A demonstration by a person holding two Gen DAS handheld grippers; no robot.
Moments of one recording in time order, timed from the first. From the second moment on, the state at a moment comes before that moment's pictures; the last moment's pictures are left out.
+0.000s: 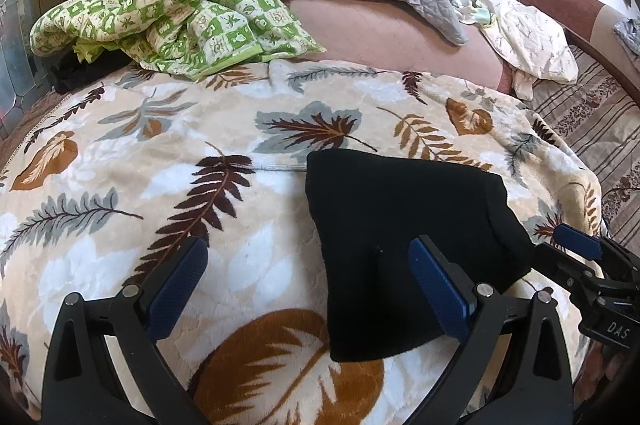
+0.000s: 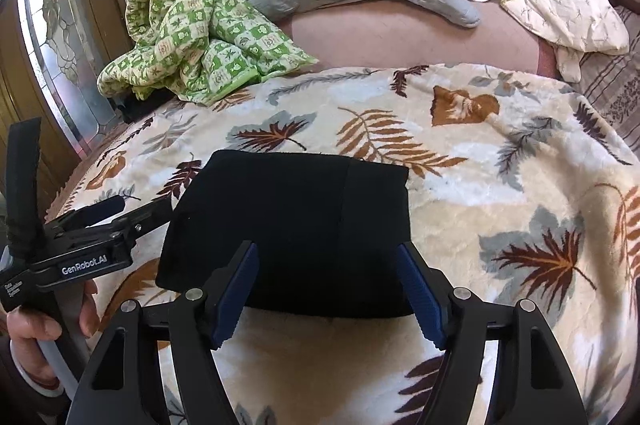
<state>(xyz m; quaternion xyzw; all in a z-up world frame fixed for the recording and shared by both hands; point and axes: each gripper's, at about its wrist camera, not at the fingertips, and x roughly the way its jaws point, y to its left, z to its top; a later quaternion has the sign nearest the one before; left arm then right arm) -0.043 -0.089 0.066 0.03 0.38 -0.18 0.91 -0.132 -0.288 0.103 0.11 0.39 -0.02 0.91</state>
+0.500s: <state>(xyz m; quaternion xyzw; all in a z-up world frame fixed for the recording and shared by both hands) -0.058 -0.082 0.077 0.04 0.36 -0.16 0.92 -0.142 -0.280 0.106 0.11 0.39 -0.02 0.91</state>
